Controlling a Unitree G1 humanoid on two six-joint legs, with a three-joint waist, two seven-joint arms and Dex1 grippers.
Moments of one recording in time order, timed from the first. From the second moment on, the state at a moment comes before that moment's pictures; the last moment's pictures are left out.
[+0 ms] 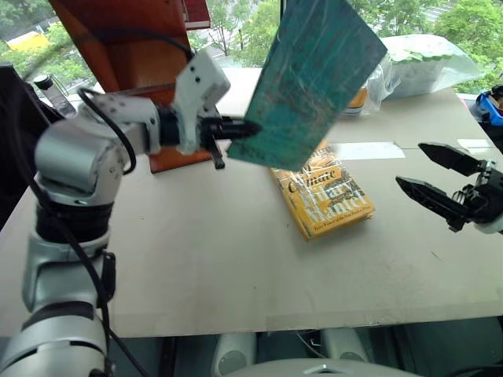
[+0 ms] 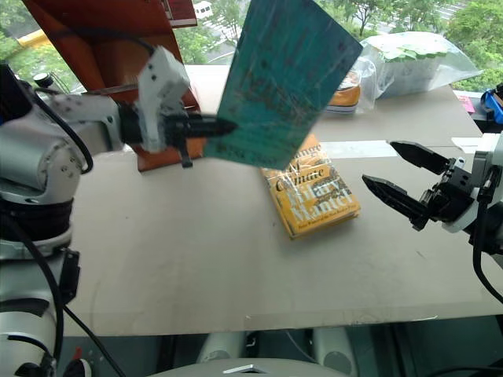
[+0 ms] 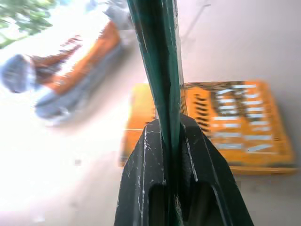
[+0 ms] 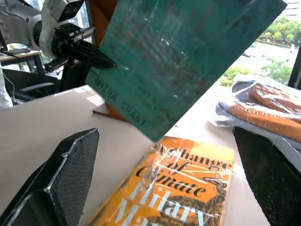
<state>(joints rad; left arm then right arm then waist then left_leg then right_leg) -1.00 0.89 -0.11 -0.22 -0.39 0.87 -0.90 -0.12 -0.74 -0.51 -0.50 1.01 0.62 0.80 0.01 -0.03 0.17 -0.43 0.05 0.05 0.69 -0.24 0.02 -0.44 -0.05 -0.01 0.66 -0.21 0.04</state>
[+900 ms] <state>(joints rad) -0.99 1.06 -0.26 -0.17 0.20 0.50 -1.03 -0.56 -0.66 -0.29 -0.13 1.03 0.63 0.99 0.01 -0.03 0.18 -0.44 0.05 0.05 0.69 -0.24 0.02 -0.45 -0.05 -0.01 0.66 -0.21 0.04</state>
